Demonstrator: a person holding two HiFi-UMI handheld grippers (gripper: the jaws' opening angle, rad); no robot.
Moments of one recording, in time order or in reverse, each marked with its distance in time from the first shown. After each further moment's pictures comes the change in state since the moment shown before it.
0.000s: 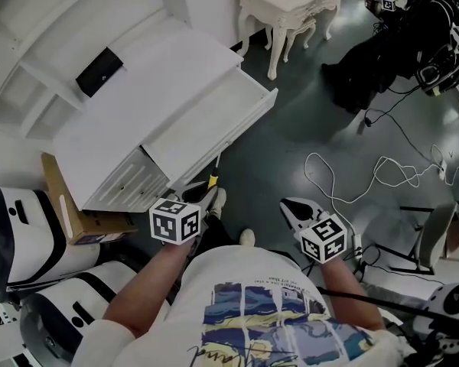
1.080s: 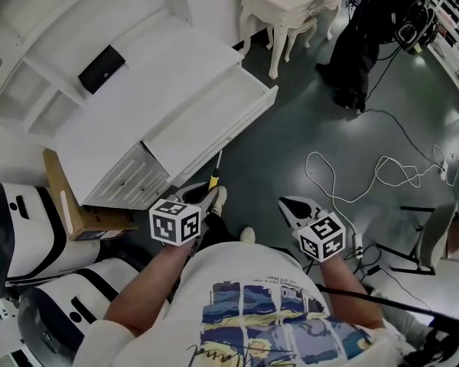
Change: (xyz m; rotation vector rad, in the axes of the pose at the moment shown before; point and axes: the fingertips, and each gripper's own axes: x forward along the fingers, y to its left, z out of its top) left arm -0.008 -0.012 -0.013 -0.004 -0.001 0.002; right arm -0.003 0.008 -0.007 -0.020 -0.008 0.017
